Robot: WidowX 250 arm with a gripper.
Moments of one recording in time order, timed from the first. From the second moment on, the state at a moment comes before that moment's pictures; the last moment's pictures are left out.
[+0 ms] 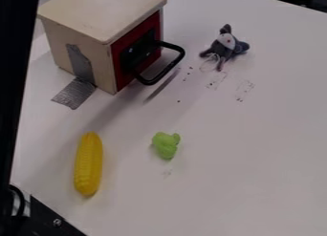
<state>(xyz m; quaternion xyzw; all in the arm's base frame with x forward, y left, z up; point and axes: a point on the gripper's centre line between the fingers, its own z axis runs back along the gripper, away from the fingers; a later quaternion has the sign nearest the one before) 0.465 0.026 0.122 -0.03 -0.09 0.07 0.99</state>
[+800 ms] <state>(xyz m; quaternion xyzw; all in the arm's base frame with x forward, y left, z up) 0.367 -0.028 0.087 -0.05 -0.04 0.02 1.00</state>
